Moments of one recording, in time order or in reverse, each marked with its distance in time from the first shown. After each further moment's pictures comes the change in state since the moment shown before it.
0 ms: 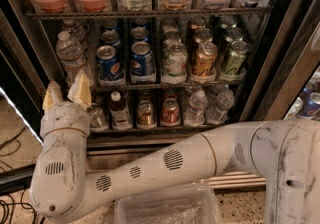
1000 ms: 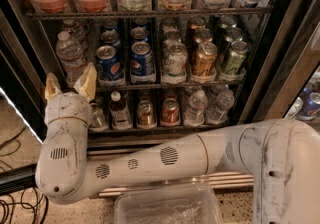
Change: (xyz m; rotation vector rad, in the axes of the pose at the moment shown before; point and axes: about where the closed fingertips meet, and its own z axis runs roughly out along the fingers) arm 0.007 -0.007 0.032 0.051 -0.030 0.107
